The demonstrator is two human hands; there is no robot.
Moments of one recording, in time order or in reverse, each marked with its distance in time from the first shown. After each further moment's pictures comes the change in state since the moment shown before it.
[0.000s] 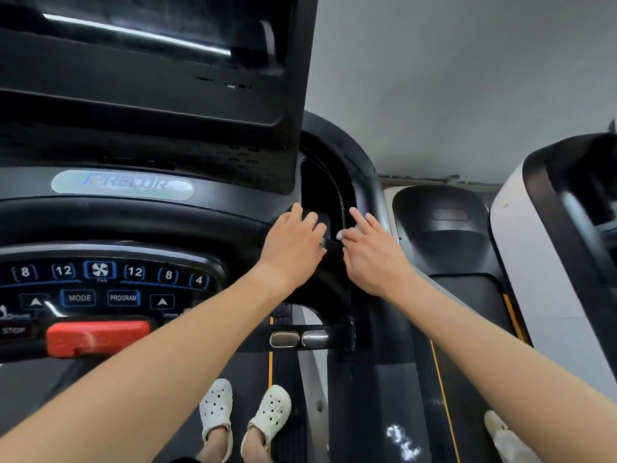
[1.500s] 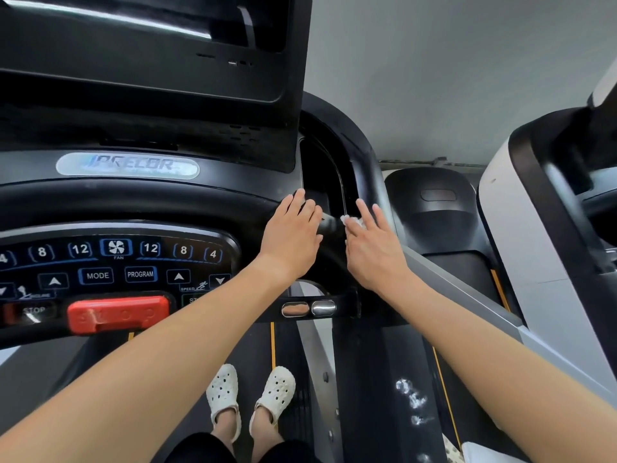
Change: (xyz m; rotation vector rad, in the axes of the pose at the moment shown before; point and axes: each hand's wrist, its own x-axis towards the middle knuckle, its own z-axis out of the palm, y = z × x) left_hand -0.028 -0.001 0.022 -0.008 0.022 0.021; right_hand -0.034 -0.043 -0.005 -0.170 -0.060 0.132
